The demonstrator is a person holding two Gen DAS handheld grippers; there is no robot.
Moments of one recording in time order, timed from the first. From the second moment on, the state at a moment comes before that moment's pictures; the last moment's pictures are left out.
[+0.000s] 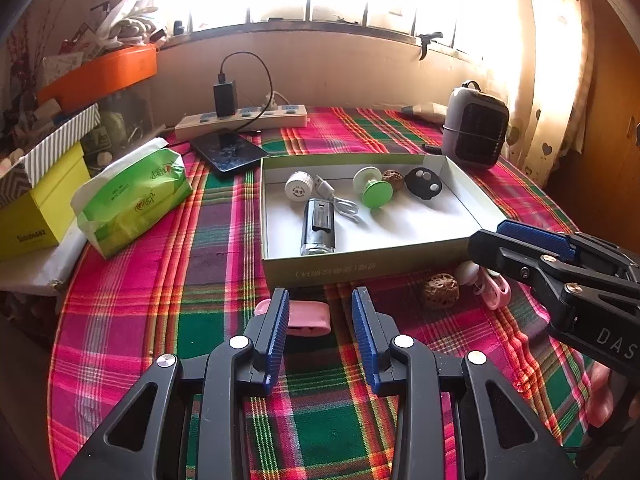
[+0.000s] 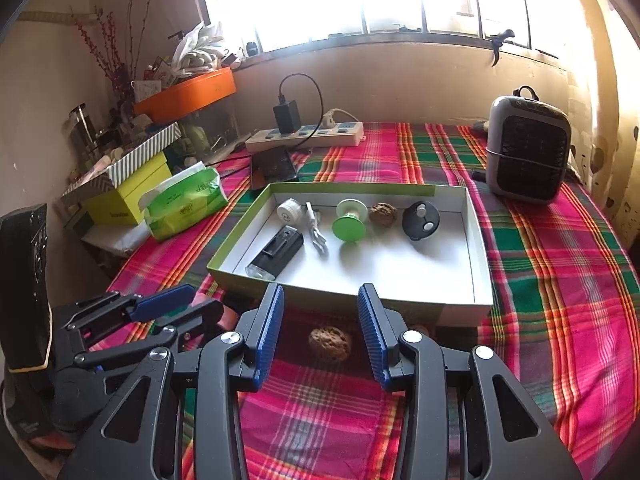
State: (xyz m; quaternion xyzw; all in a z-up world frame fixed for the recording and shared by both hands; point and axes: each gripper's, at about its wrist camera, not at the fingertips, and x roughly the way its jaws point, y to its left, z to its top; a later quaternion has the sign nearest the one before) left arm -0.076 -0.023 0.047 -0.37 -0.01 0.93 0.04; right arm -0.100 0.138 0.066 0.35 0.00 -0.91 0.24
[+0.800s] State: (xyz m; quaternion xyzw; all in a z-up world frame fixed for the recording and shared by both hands) left arm -0.076 -0.056 0.023 -0.39 -0.07 0.92 0.05; right arm -0.085 0.177 0.035 0.38 -0.01 -0.91 0.19
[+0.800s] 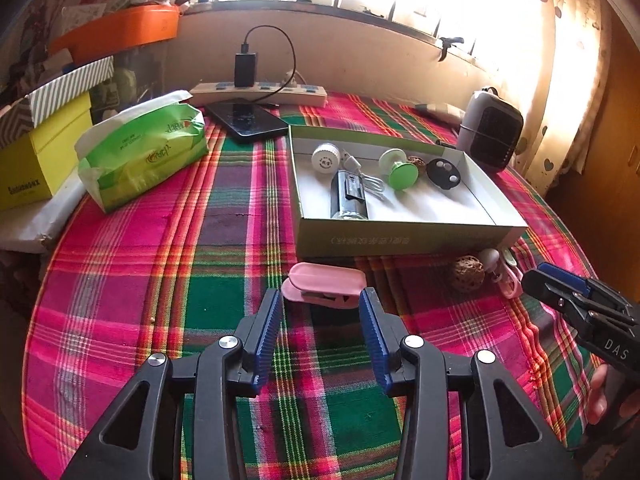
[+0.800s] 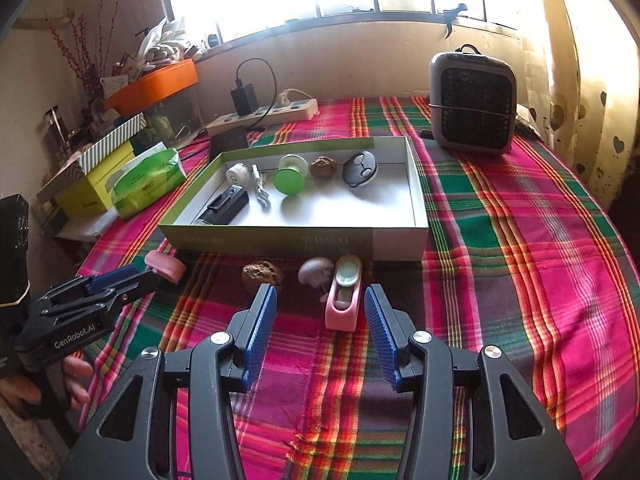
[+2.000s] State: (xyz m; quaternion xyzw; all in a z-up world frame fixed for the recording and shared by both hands) left arm -0.086 -0.049 0.023 -0.42 -0.02 0.91 0.01; right arm -0.091 0.181 0.027 0.39 -0.04 -0.90 0.20
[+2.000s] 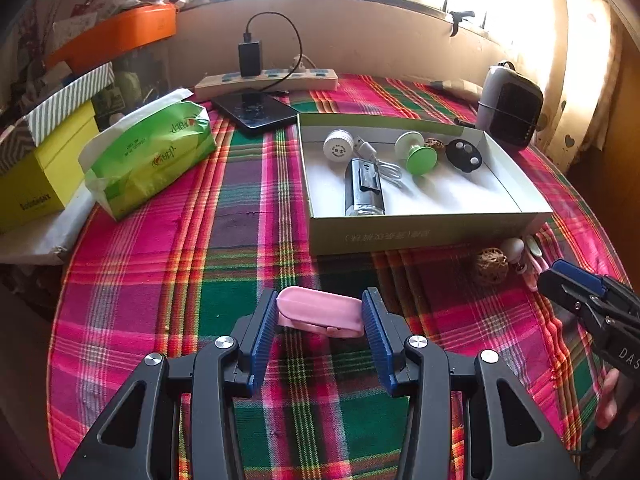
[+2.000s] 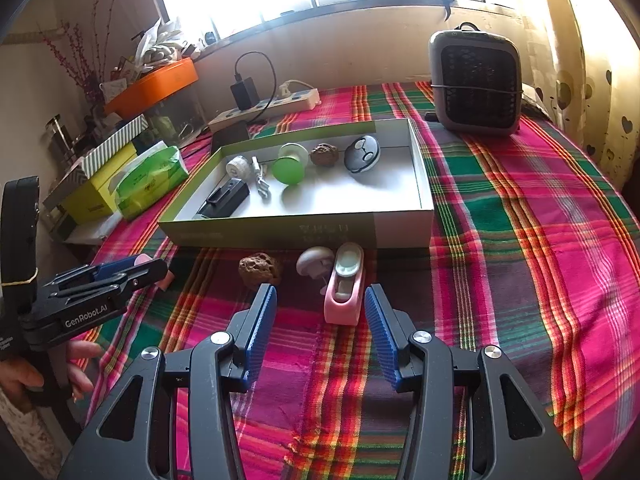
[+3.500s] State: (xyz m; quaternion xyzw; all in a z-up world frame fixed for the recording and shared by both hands) left arm -0.065 -0.051 0.028 -0.42 -0.04 0.91 0.04; right arm -0.113 0.175 0.013 0.43 0.03 -0.89 0.15
